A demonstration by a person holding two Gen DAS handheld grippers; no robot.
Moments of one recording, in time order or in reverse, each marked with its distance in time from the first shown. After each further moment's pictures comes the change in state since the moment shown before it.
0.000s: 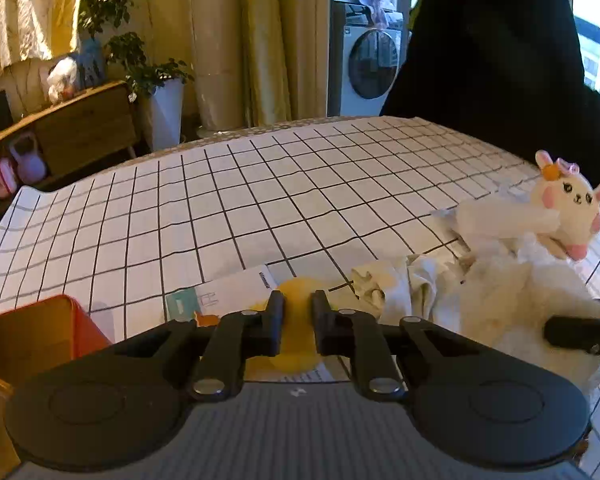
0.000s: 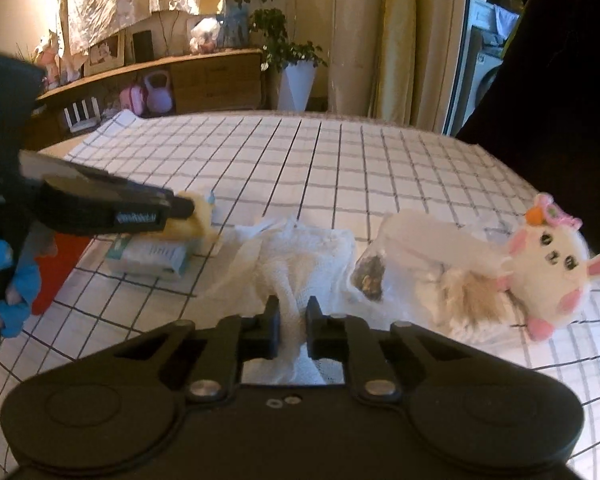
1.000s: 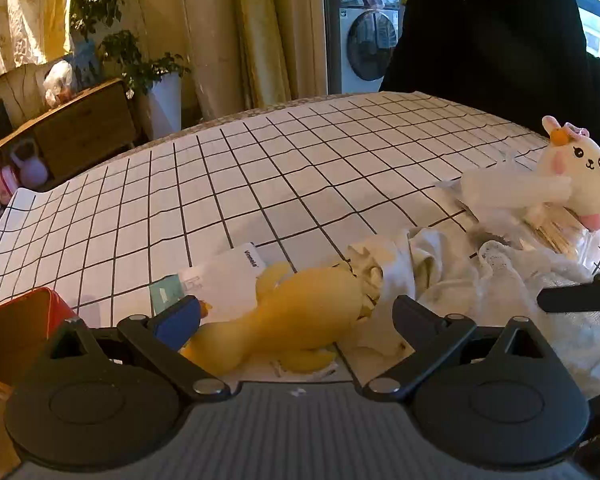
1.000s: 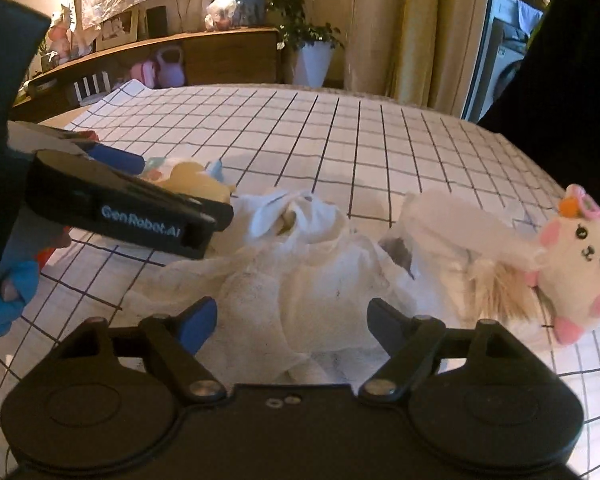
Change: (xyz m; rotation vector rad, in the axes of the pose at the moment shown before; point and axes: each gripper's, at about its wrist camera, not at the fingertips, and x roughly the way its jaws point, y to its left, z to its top) left arm 0.021 -0.017 -0.012 0.061 0.032 0.033; right arm 0.048 0.005 -0.013 -0.048 0.076 0.043
